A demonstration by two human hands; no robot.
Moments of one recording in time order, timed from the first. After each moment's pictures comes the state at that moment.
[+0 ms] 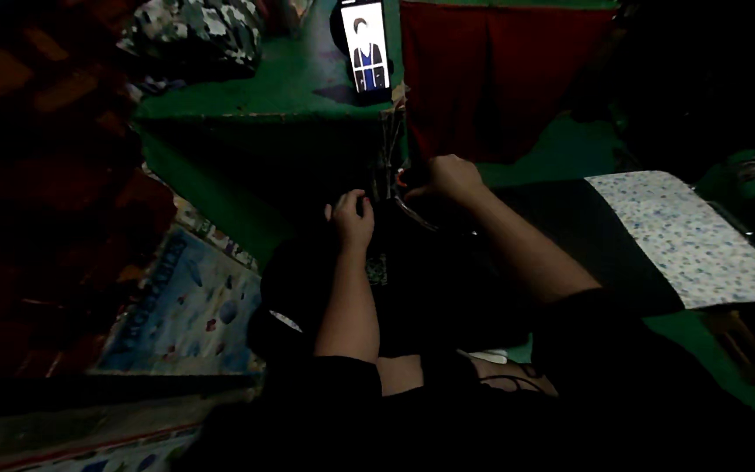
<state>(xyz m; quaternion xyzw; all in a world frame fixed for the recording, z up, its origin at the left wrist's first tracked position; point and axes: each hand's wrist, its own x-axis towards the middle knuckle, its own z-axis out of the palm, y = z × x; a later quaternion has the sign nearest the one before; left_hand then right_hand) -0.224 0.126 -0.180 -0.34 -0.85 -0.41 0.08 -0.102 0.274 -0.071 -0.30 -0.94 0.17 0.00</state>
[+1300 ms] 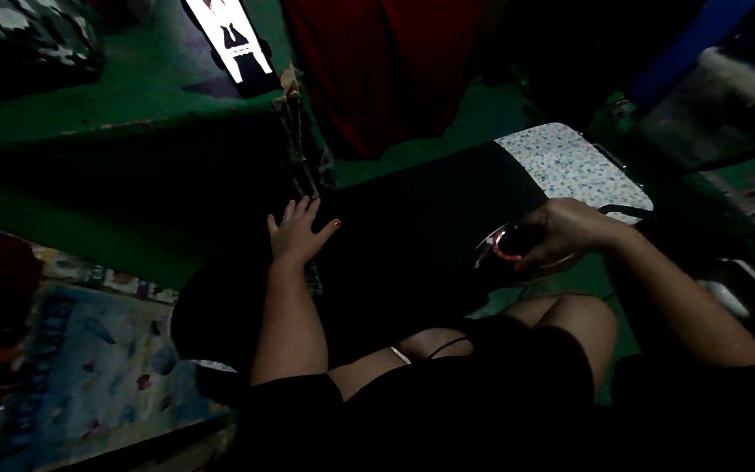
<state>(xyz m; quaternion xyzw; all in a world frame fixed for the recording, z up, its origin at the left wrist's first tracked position) -0.207 0.135 -0.182 -0.49 -0.86 -0.14 -0.09 0.198 0.323 -0.096 -0.24 -0.95 0.19 -0.04</state>
